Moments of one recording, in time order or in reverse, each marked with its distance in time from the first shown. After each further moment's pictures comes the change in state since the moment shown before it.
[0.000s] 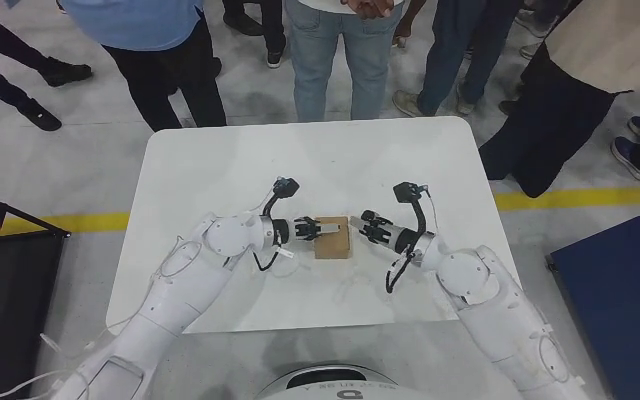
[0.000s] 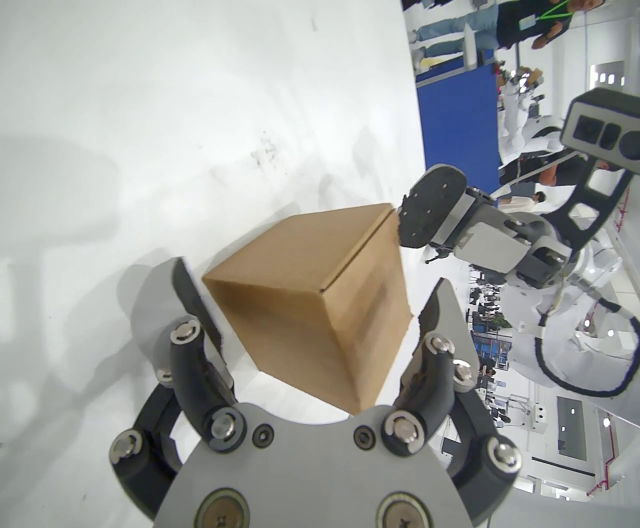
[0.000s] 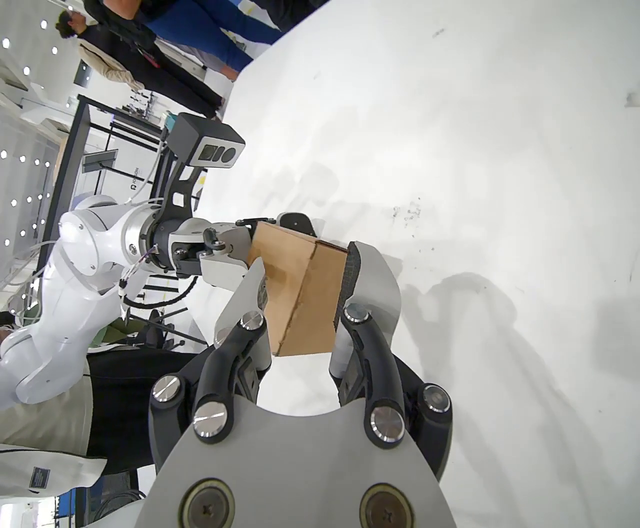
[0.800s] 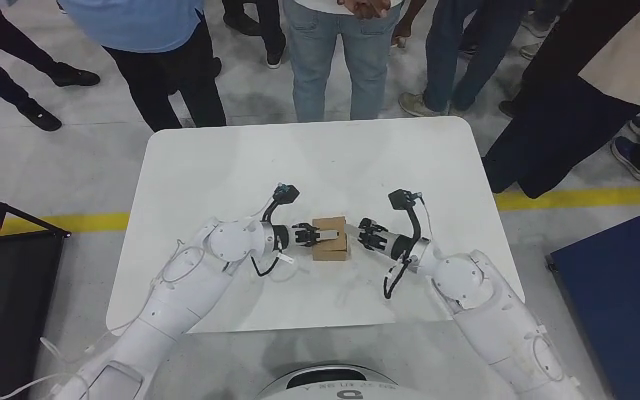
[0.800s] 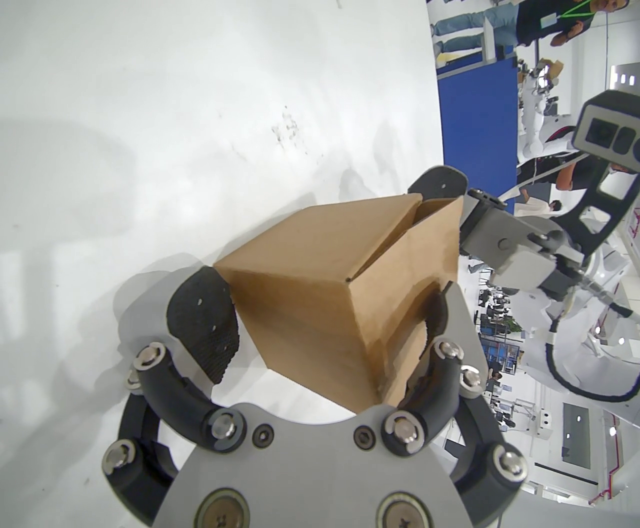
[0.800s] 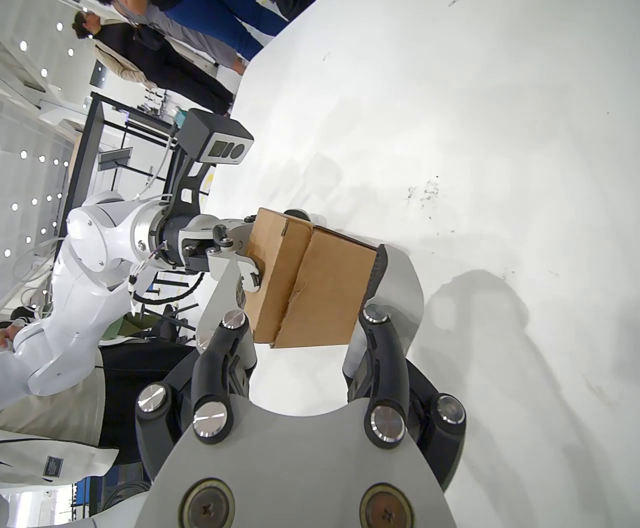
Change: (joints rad) left arm 0.008 -0.002 0.034 0.005 0.075 0.053 -0.007; right arm 0.017 -0.010 -0.054 0.076 0.006 -0.012 0.003
